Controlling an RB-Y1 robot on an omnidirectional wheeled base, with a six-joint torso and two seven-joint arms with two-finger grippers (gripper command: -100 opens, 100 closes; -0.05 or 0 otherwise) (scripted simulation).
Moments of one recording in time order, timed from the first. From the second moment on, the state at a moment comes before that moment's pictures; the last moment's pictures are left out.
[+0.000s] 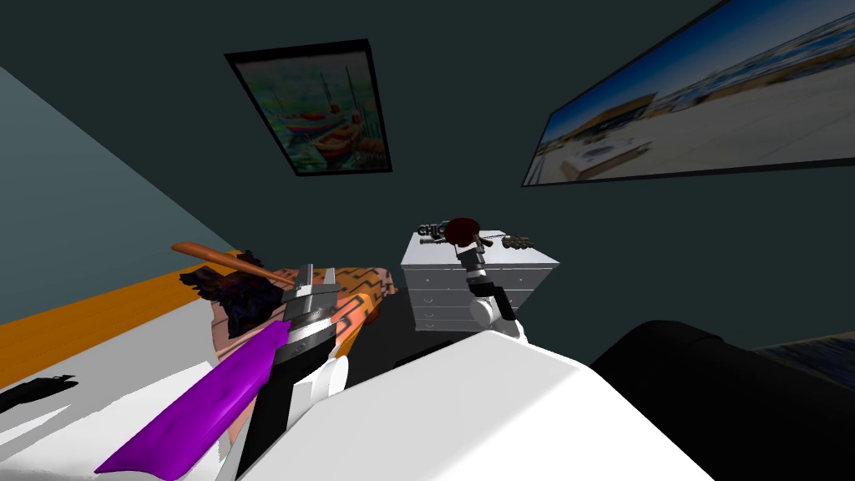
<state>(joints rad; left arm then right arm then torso) 0.49 -0.01 -0.02 -2.32 0.01 -0.35 0.13 0.34 -0.16 0.09 -2.20 -0.55 -0.37 -0.07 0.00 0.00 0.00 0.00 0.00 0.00</state>
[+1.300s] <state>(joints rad) 0.49 -0.01 -0.02 -2.32 0.01 -0.35 0.13 0.23 -0.18 0.13 -2.17 -0.94 -0.38 -0.19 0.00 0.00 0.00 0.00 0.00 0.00</state>
